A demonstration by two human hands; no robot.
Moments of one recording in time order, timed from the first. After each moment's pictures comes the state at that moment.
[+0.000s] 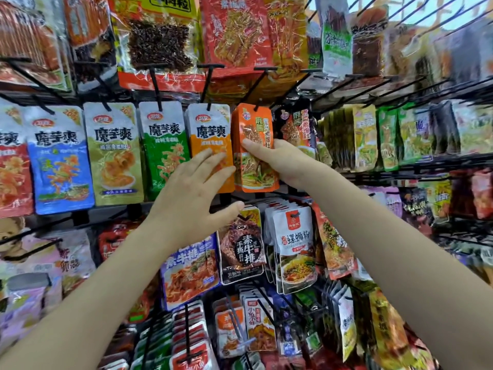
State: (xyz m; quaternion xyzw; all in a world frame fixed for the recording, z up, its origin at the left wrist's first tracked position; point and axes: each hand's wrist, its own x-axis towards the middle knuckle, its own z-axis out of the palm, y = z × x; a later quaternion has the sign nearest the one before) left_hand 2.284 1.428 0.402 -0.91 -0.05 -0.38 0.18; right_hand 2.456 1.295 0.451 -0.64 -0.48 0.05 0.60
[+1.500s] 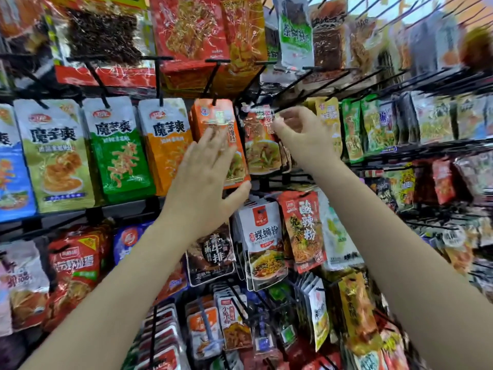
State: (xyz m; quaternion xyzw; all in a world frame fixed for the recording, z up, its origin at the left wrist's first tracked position) left_hand 2.339 1.364 0.402 -0.89 -0.03 -0.43 0.14; right_hand 2.492 1.215 0.442 -0.64 -0.40 -0.27 0.60
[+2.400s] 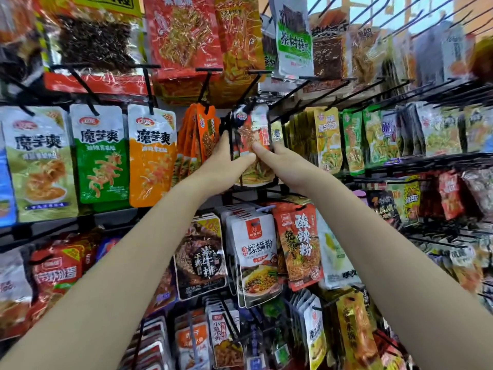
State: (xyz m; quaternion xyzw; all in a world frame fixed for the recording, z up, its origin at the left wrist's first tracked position) left_hand 2.420 1.369 0.451 -0.90 -0.06 -0.33 -0.27; right_hand 2.528 1.238 0.442 -0.72 -0.43 0.00 0.55
